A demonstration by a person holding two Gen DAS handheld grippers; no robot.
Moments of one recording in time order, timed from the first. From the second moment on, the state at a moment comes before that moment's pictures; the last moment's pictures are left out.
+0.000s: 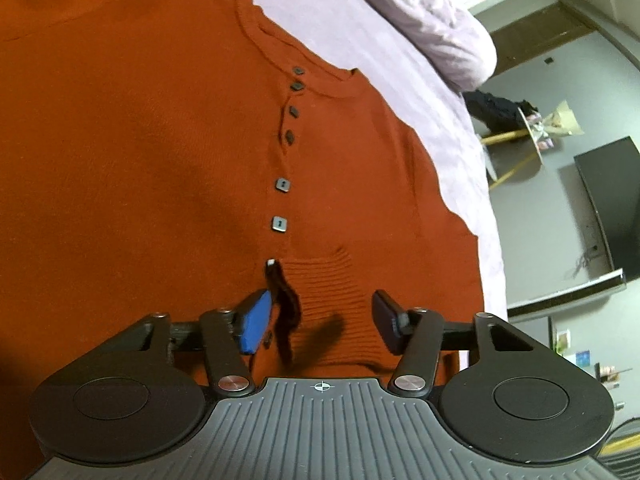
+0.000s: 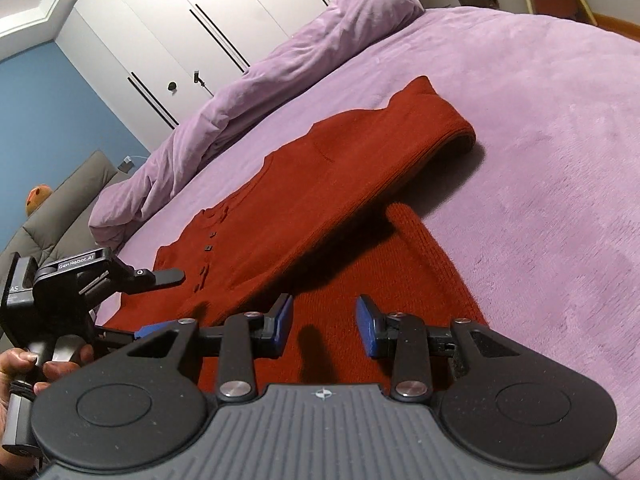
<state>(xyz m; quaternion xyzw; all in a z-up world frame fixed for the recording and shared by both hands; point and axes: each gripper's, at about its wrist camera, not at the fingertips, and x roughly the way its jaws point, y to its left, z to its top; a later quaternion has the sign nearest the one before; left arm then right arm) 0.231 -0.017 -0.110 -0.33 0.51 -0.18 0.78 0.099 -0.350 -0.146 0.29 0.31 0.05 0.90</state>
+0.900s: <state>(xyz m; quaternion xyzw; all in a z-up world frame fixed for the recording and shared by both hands) 0.261 -0.027 -0.132 -0.35 0.53 -0.17 0.75 0.100 -0.356 -0.147 0.30 0.32 0.06 0.90</state>
